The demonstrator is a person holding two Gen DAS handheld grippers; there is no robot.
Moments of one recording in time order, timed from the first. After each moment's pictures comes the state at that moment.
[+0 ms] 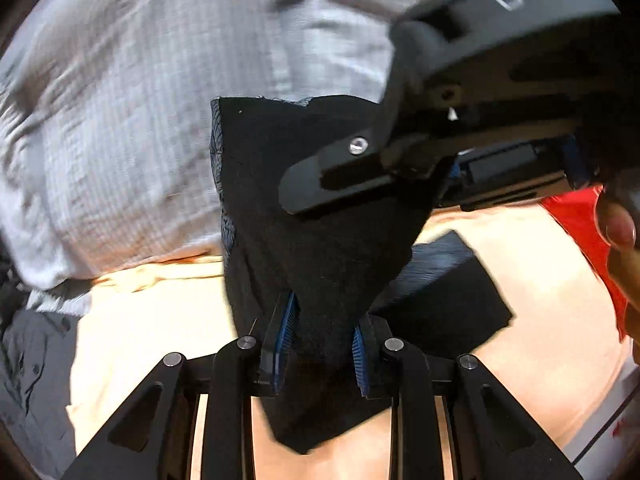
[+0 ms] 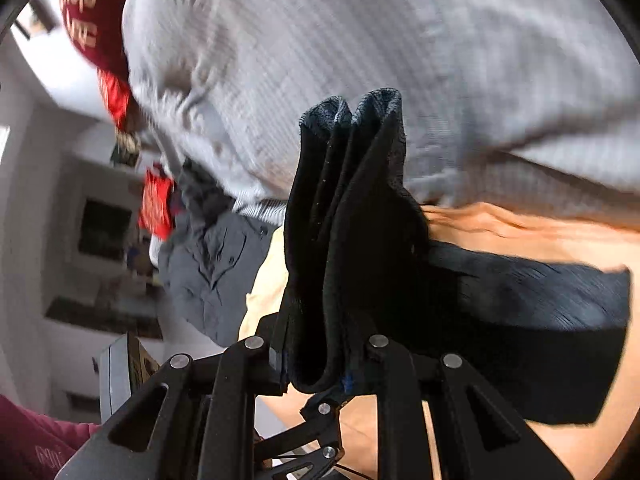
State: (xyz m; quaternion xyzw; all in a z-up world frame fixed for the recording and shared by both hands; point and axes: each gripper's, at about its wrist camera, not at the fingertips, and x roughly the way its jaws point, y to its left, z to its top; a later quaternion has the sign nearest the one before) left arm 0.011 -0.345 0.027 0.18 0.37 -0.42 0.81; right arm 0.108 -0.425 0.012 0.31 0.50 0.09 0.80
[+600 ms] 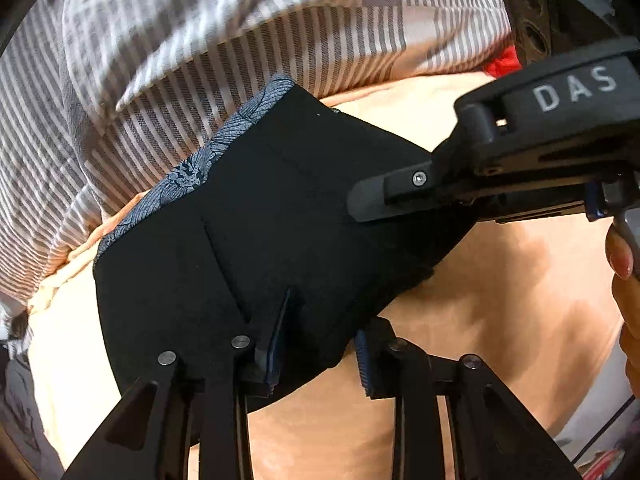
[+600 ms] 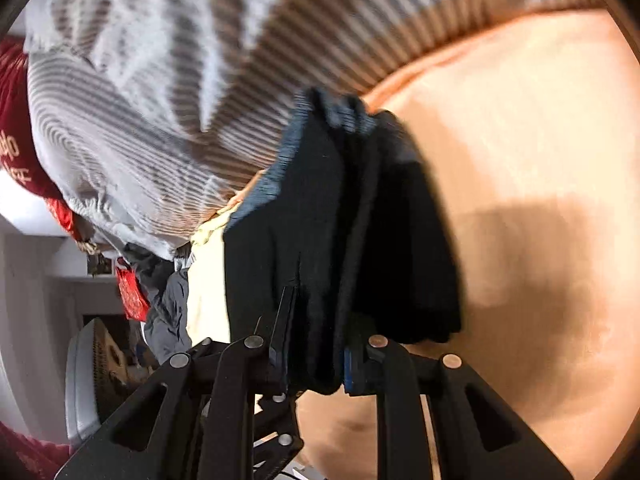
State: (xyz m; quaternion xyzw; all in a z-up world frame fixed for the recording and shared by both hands) left arm -0.092 -0.464 -0.072 0.32 0.42 -0.45 0.72; right arm -0.044 -0.583 -0.104 0.46 0.46 -0.05 0.76
